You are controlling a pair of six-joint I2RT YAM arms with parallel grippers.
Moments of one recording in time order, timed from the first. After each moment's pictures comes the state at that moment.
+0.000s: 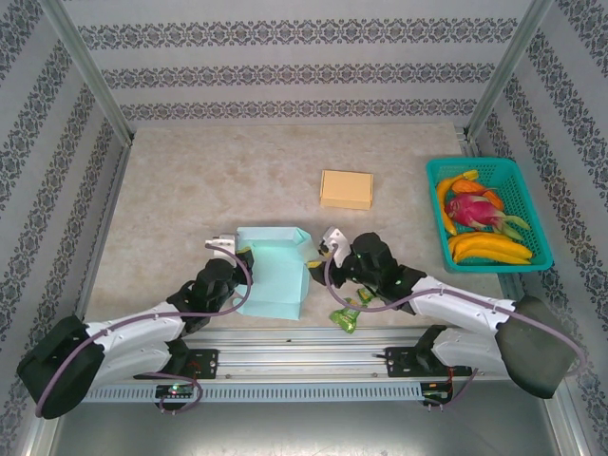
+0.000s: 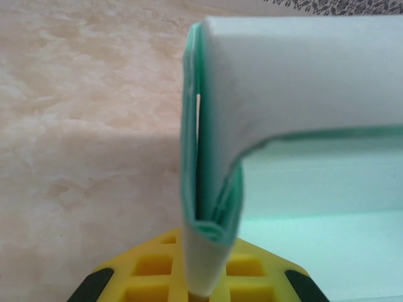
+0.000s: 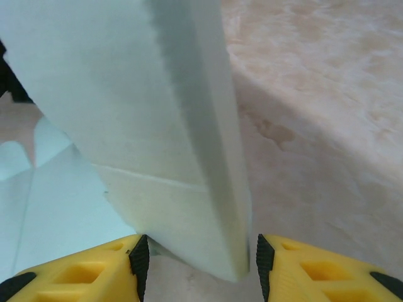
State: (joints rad) left arm -0.72 1.00 0.19 0.41 -0.38 -0.47; right arm 0.77 1.14 0.45 0.20 -0.23 0.01
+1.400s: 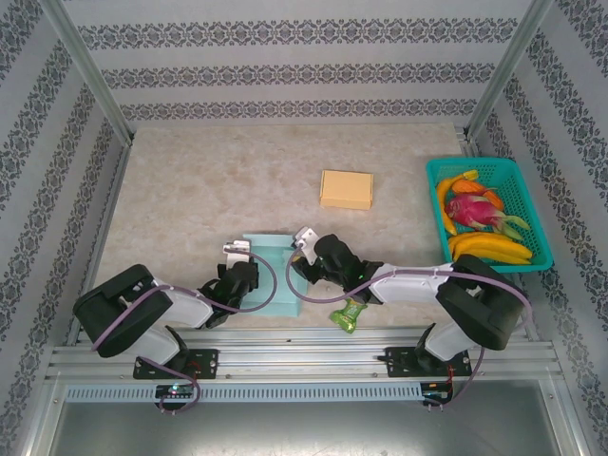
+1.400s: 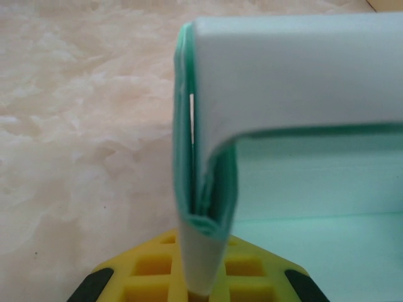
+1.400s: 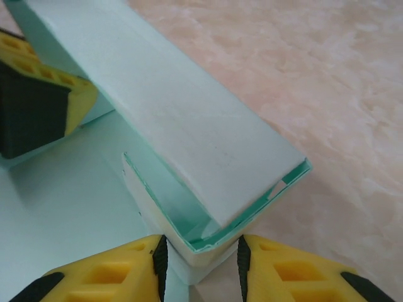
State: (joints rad) left arm -0.78 1.49 0.22 0.67 -0.64 -0.40; right arm 0.91 1.52 0.59 0.35 0.10 0.05
